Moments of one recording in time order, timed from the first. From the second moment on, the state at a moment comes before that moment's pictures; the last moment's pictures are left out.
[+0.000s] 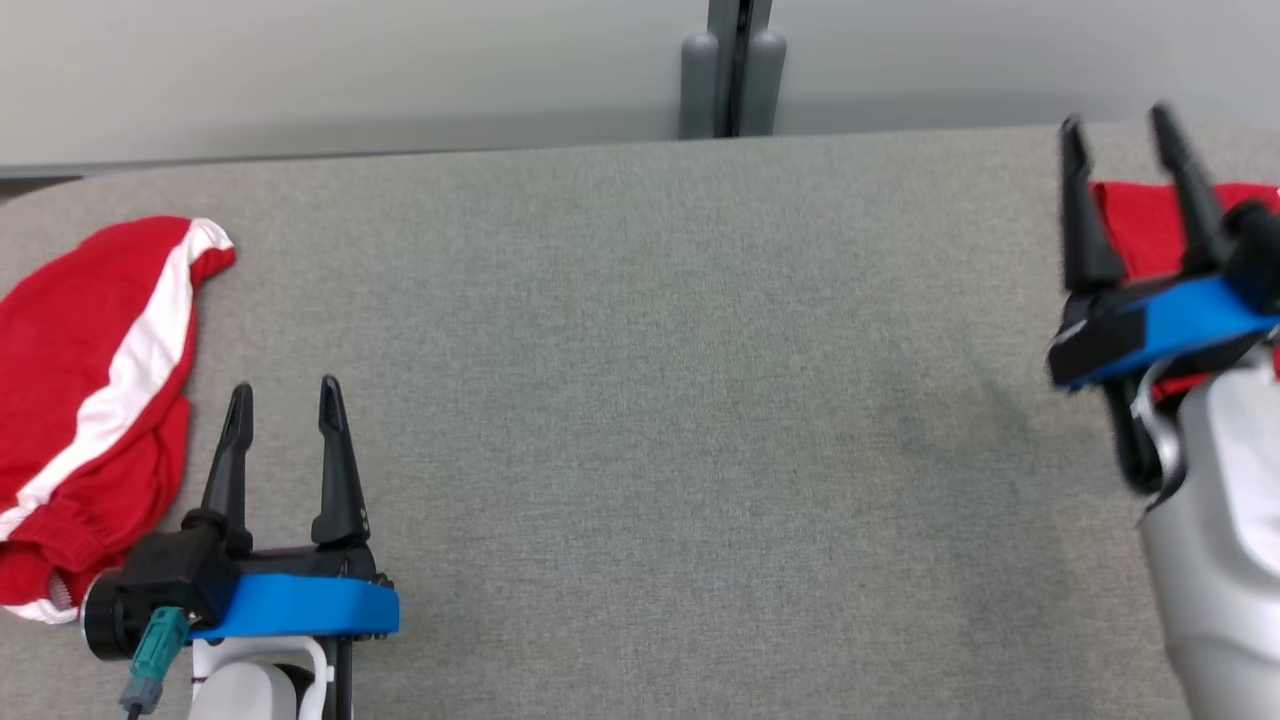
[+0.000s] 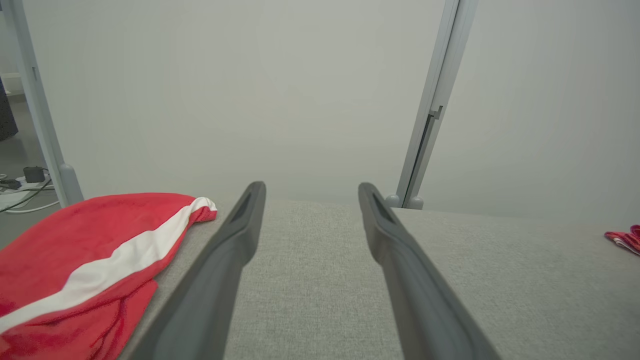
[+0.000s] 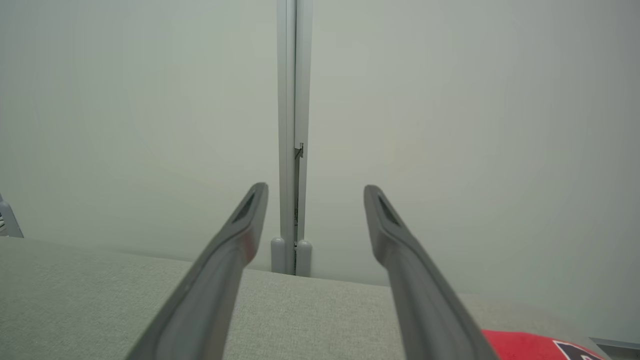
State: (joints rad) left arm -0.13 0.05 0.01 0.14 -0.17 -0.09 -0.26; right arm -0.67 -0.24 0.01 0.51 0.18 0.13 -0.26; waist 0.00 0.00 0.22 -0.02
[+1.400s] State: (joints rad) left arm -0.09 0.05 0.01 0.26 -0.18 -0.05 -0.26; right arm -0.04 -0.05 -0.05 0.08 0.16 0.13 -0.15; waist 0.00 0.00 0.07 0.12
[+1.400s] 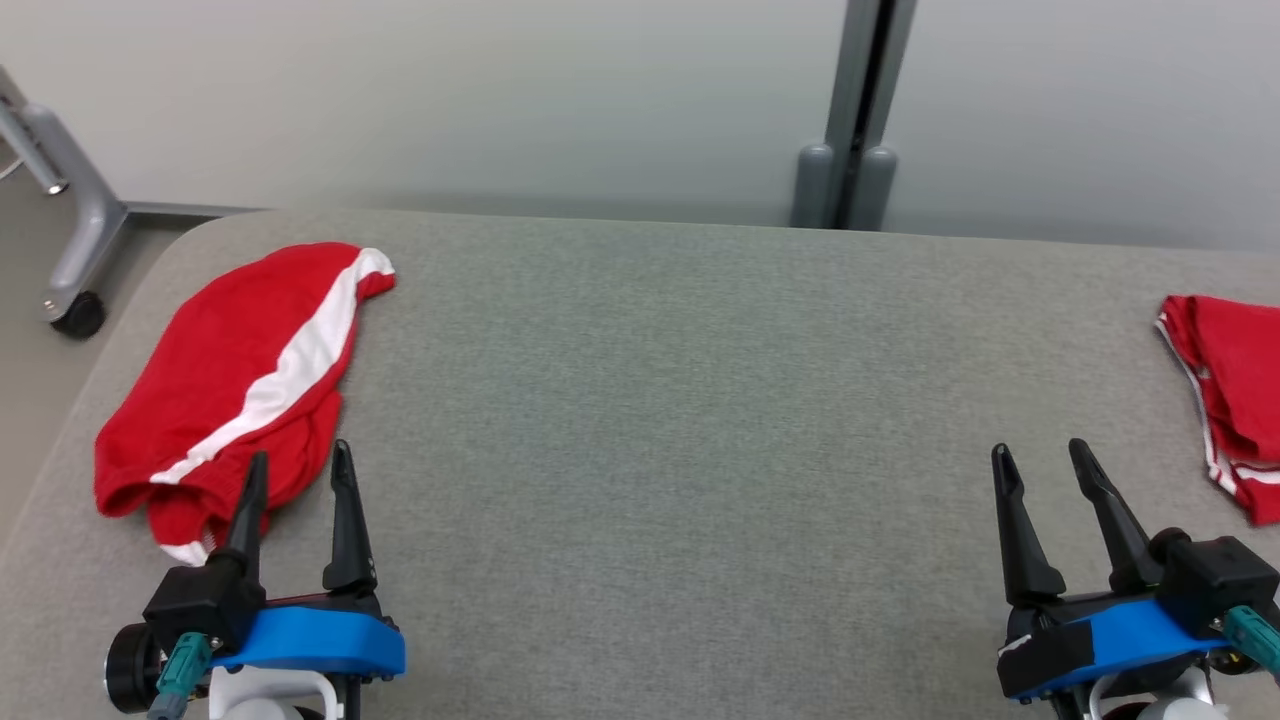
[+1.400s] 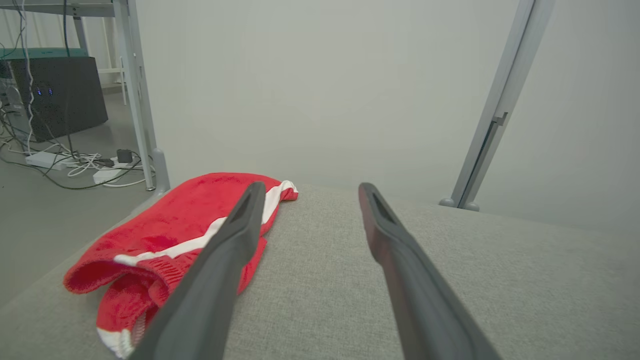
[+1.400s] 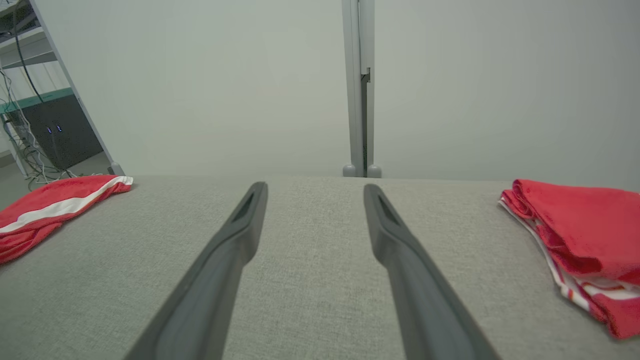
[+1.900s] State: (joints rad) left arm -0.09 0.05 0.06 0.25 -0.19 -0.04 -0.26; right arm -0.05 -0.05 -0.01 0.10 0.16 0.13 -0.15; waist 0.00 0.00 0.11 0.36
